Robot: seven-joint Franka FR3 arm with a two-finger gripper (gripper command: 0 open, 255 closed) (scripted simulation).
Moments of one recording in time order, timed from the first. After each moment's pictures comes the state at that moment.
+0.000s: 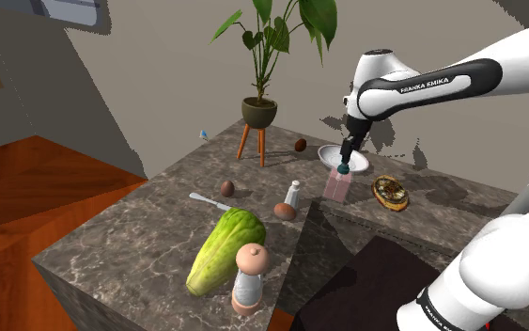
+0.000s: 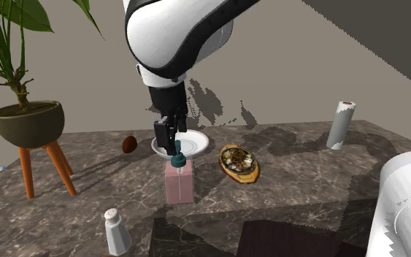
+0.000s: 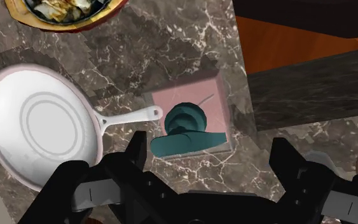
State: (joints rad) arm -0.12 -0.32 -0.12 -2.39 -0.27 2.10 -0.27
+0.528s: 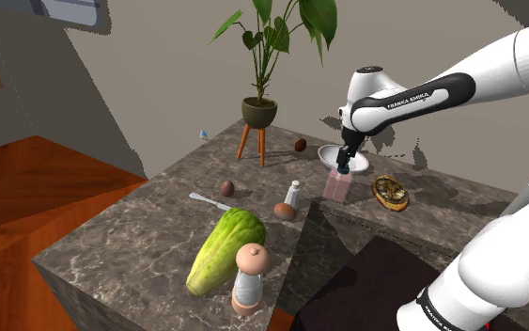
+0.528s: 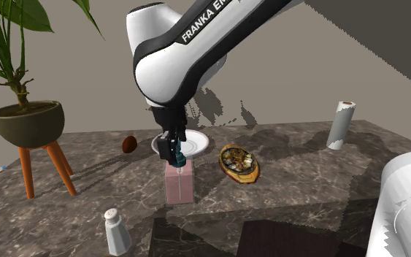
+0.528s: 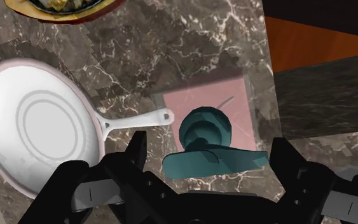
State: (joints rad) arm -0.14 -0.22 -0.14 -2.42 -0.32 2.24 -0.26
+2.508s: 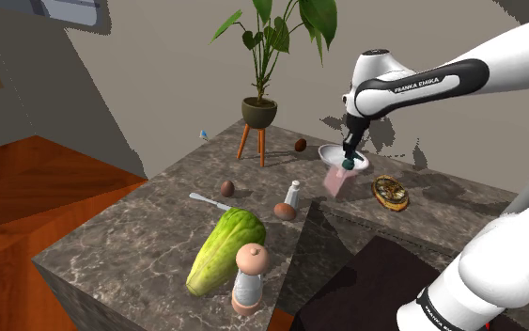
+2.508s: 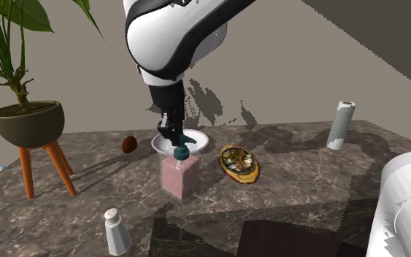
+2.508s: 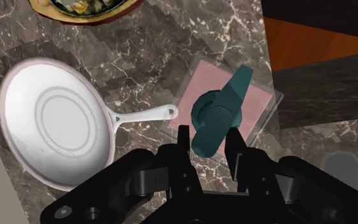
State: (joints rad) arm -0.13 -0.26 -0.13 -2.34 -0.30 2.12 -0.30
